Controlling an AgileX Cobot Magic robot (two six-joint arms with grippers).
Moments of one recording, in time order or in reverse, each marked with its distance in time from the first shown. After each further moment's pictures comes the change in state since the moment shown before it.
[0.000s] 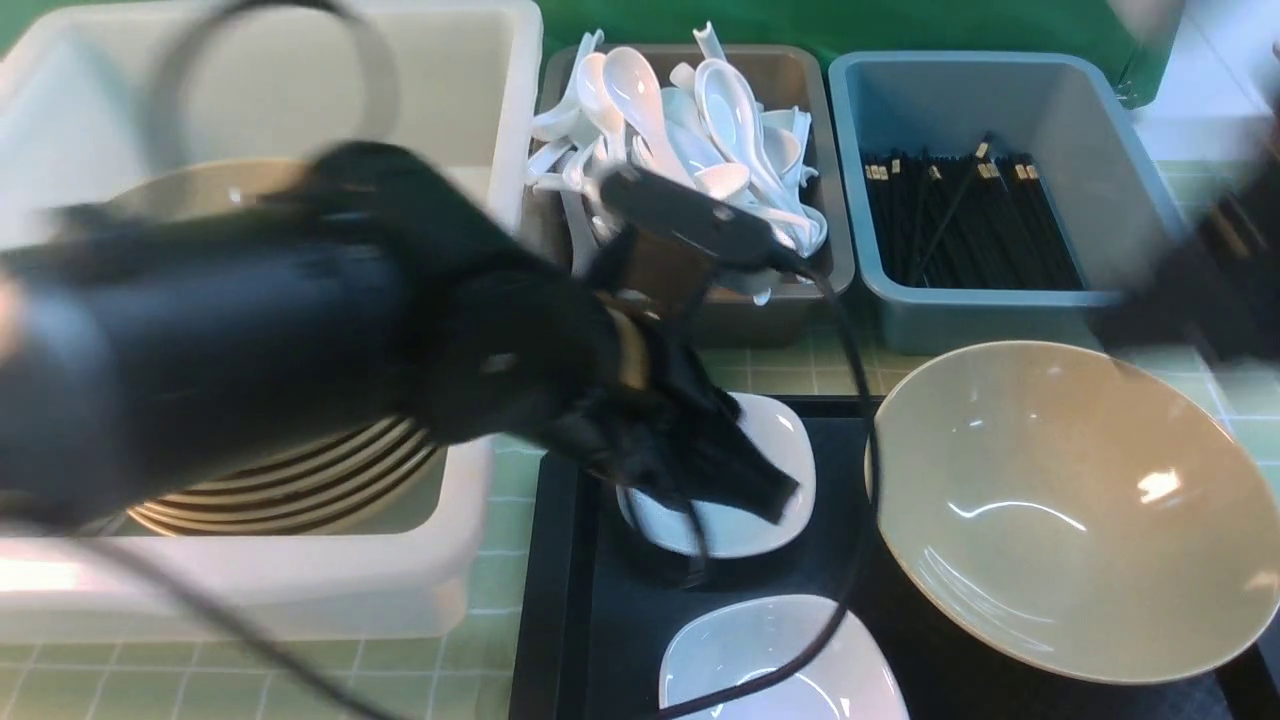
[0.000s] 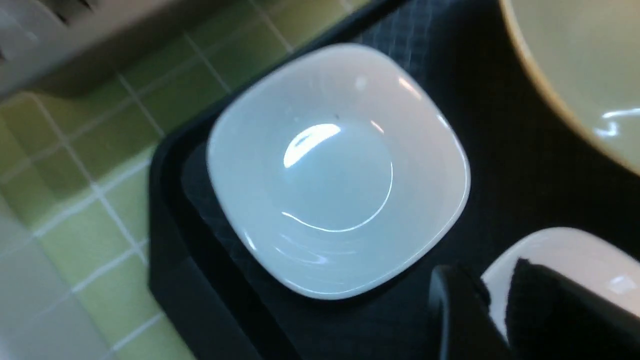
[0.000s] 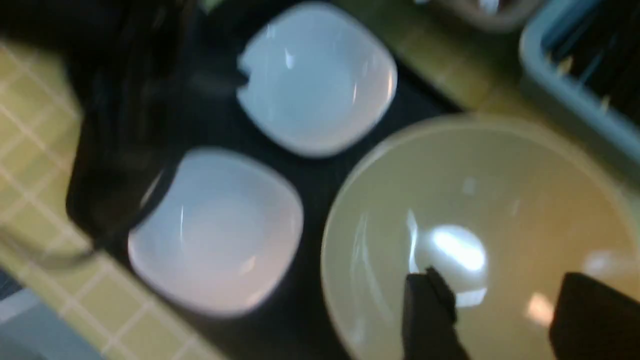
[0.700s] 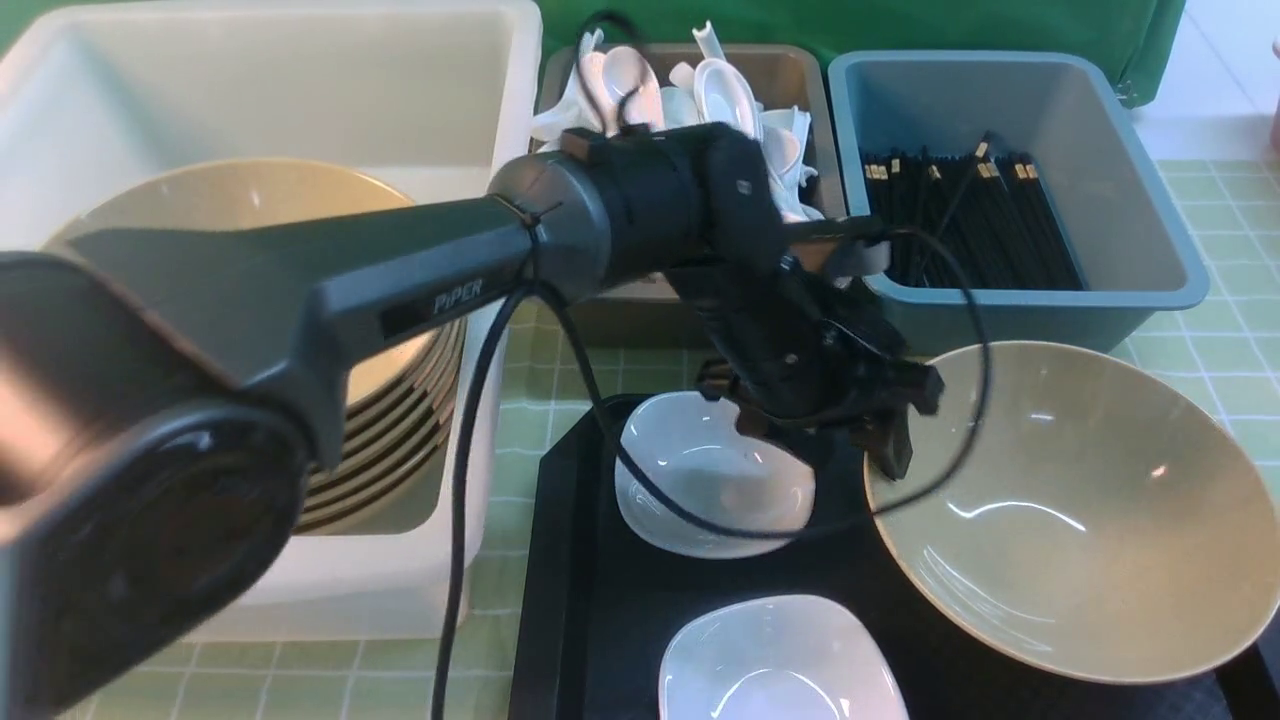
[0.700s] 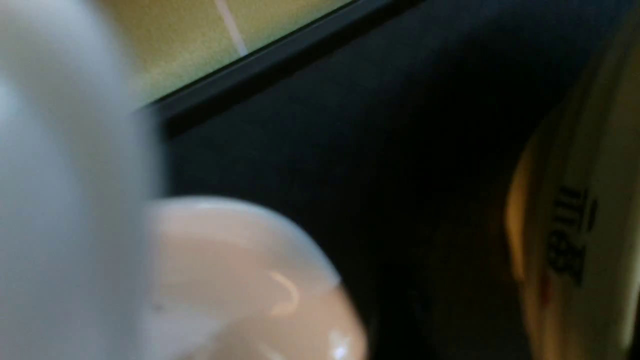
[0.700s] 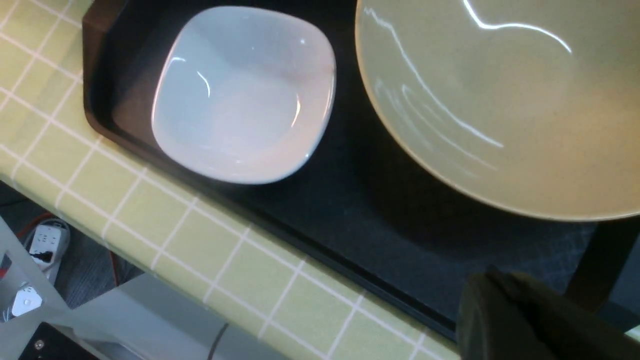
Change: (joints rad) right arm 0.000 -0.487 0.502 0.036 -0.064 0.224; left arm 0.166 0.601 -0.562 -0.657 0.236 0.282
